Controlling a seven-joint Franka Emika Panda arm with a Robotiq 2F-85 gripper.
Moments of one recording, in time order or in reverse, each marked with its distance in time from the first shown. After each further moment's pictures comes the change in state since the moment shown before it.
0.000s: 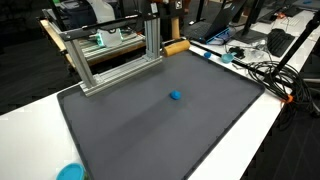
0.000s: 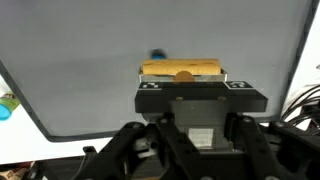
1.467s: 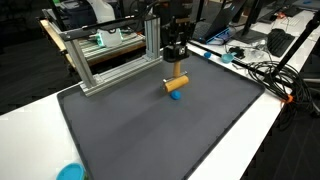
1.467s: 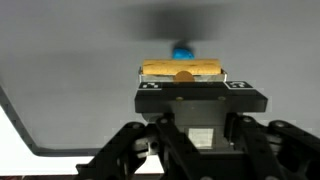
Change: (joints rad) arm 0.017 0.372 -0.076 0.162 -0.097 0.133 -0.033
